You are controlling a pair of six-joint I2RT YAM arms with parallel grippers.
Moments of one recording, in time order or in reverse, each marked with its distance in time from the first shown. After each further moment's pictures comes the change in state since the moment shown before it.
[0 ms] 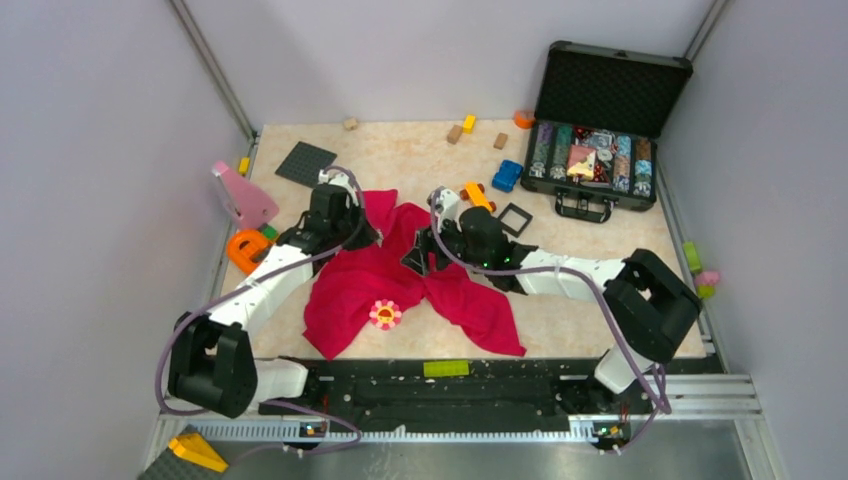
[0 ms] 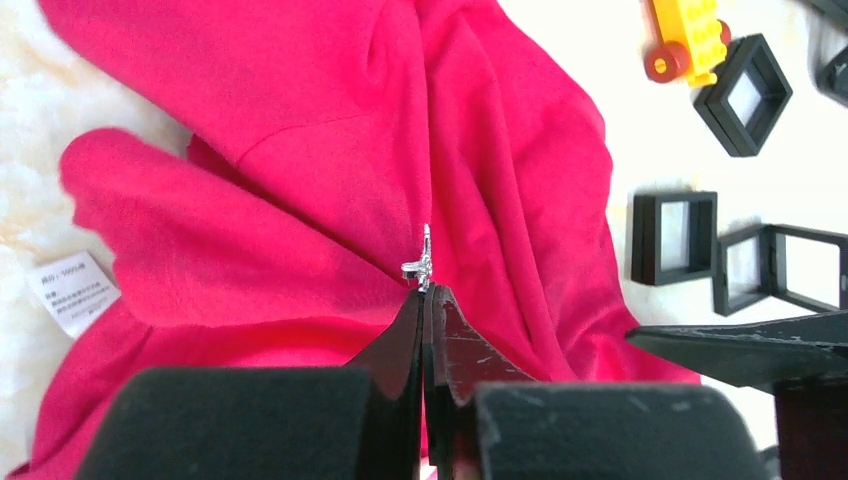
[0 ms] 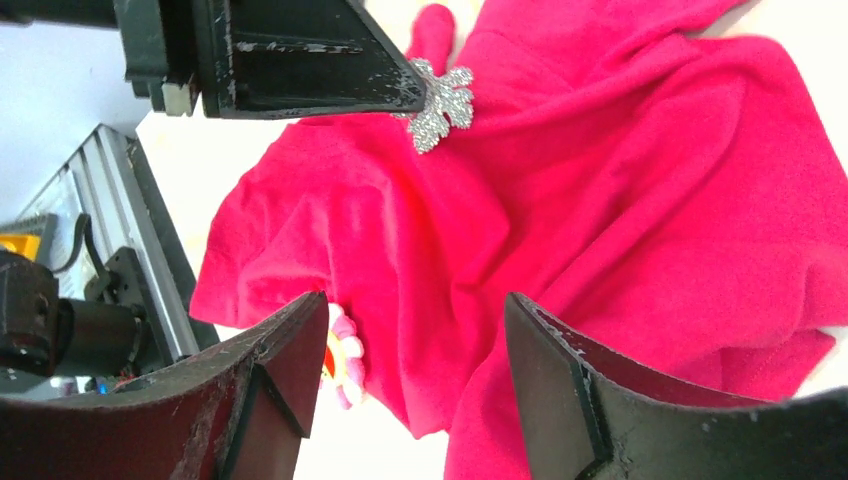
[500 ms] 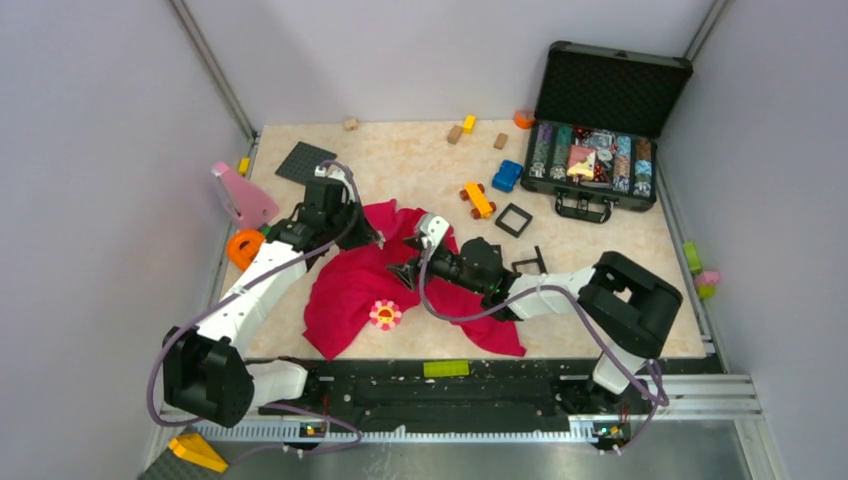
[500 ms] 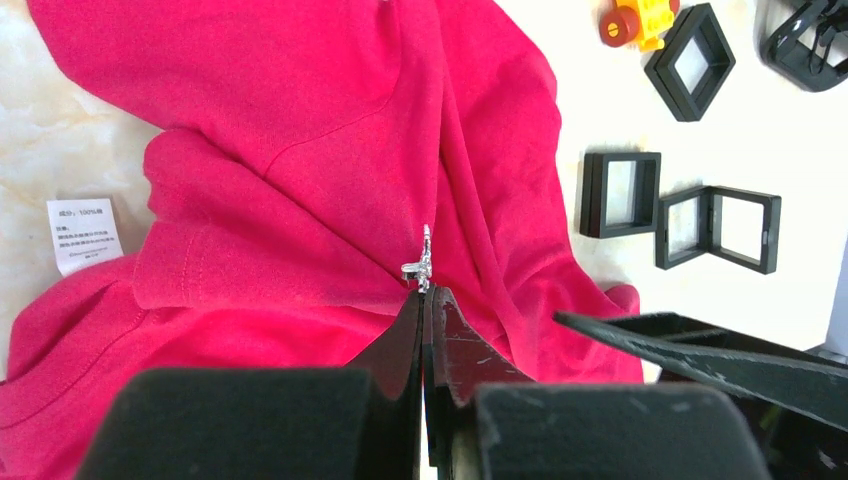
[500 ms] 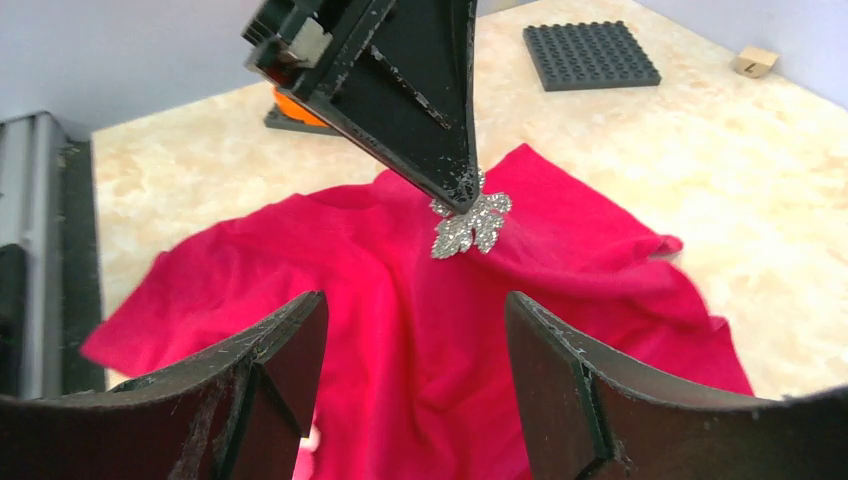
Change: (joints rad) left arm -0.016 -0.062 0.115 -0.236 0.054 -0.061; right arm 0.148 0.047 -0.188 0.595 0.117 -0.348
